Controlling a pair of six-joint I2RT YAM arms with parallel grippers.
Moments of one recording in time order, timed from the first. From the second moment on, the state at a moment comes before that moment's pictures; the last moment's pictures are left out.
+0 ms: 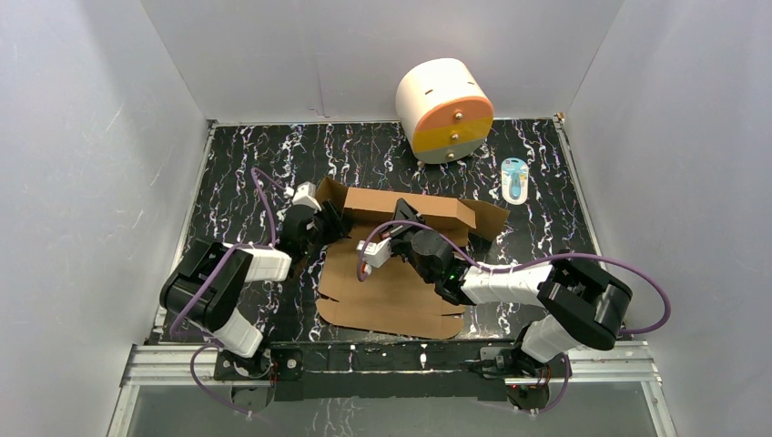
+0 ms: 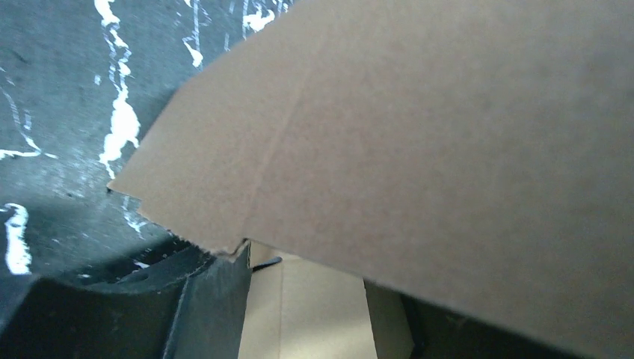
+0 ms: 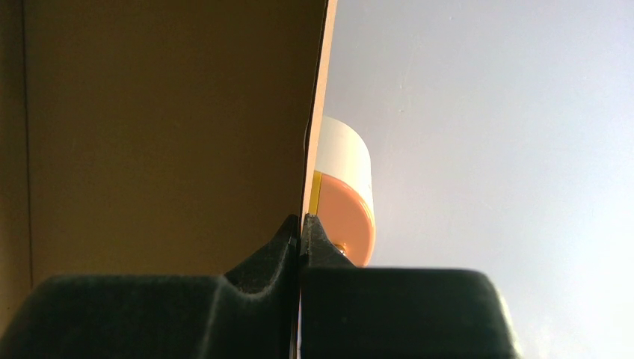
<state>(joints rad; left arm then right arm) -0.41 1.58 0.49 0.65 0.06 -0.71 1.04 1.47 0.59 0.74 0.43 -1.54</state>
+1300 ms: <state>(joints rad) -0.54 1.06 0.43 0.30 -0.26 -0.54 1.04 1.47 0.59 0.74 0.44 -1.54</state>
